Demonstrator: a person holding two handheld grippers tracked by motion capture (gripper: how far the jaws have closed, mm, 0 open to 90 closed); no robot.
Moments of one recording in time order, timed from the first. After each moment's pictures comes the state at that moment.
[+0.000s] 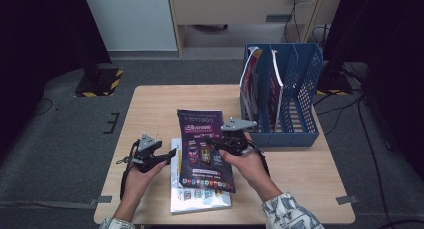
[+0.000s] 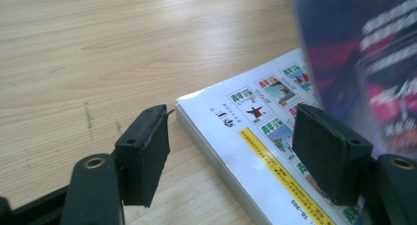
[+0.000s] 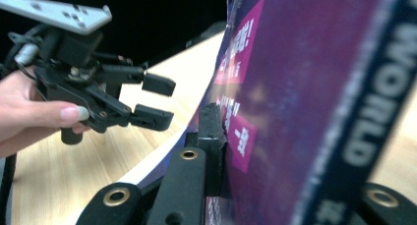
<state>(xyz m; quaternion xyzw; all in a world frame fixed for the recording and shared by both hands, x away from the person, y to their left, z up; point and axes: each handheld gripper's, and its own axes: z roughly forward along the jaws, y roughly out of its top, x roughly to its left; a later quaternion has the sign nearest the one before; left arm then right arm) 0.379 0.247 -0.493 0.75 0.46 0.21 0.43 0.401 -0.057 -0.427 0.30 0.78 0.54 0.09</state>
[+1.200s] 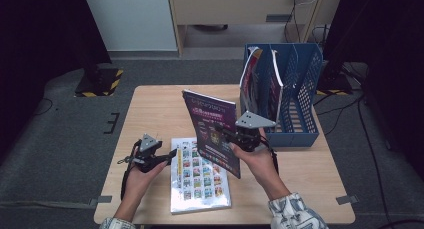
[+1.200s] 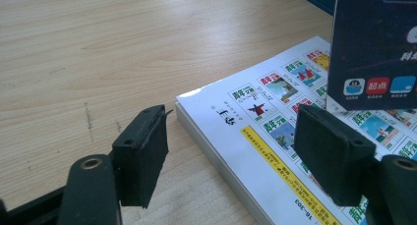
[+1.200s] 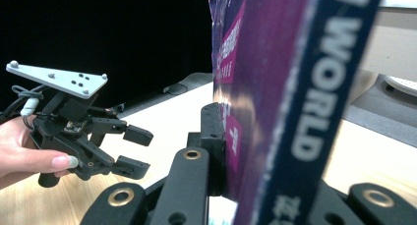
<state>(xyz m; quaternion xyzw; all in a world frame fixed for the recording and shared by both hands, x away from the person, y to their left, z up) 0.380 0.243 -0.495 0.76 0.45 0.21 0.42 0.394 -0.084 -0.394 0.28 0.74 0.59 0.18</state>
